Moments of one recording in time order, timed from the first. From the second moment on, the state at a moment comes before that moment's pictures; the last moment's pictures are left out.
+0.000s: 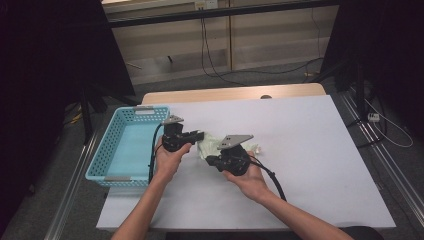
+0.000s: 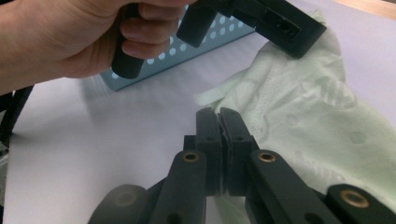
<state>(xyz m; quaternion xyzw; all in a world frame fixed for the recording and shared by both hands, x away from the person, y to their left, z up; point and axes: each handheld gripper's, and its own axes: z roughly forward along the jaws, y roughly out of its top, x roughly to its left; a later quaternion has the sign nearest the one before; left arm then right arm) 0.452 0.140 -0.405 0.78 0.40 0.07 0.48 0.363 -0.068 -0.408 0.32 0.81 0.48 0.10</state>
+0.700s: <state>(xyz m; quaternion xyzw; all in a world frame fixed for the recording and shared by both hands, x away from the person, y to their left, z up) 0.460 0.136 -0.406 0.78 0.42 0.09 0.46 0.372 -0.060 -0.404 0.32 0.81 0.48 0.10</state>
